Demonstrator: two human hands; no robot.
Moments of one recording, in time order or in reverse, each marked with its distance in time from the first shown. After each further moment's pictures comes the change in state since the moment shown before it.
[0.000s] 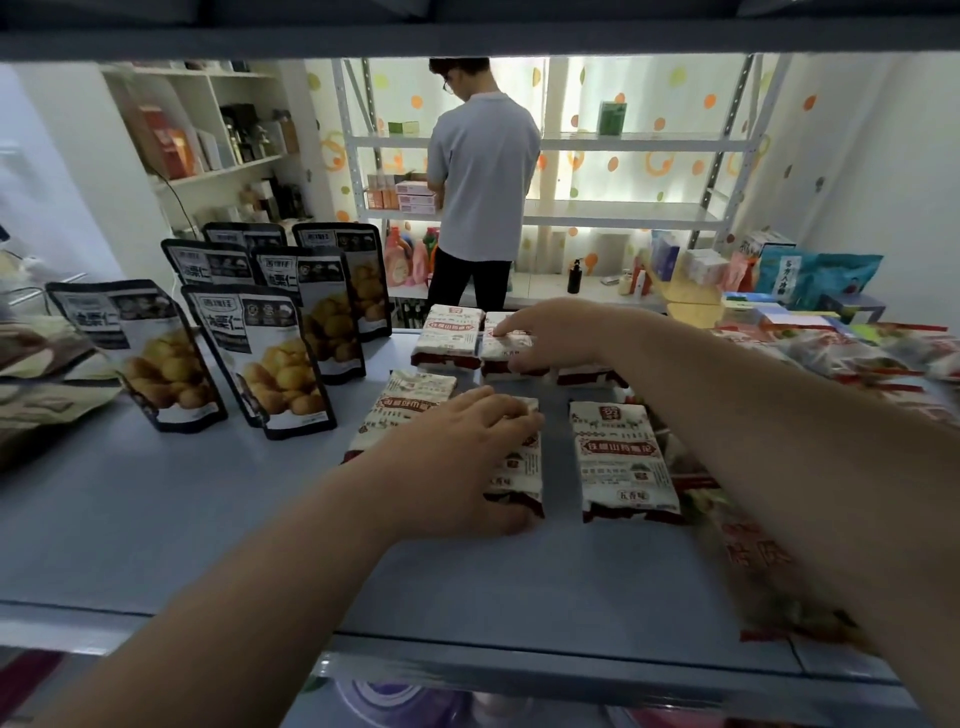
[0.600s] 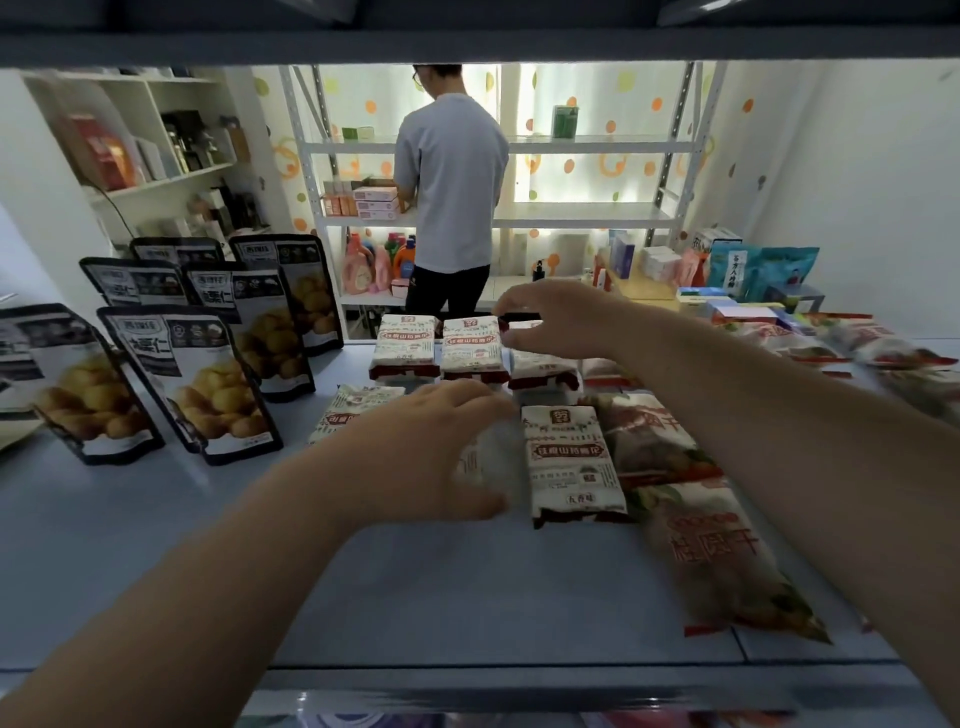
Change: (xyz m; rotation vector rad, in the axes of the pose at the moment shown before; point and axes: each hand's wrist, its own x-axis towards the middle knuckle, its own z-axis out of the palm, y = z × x) left_hand 0.021 0.006 -0.017 -0.086 0.003 0.040; right_hand -0.048 0.032 -0.016 0.151 0.229 0.018
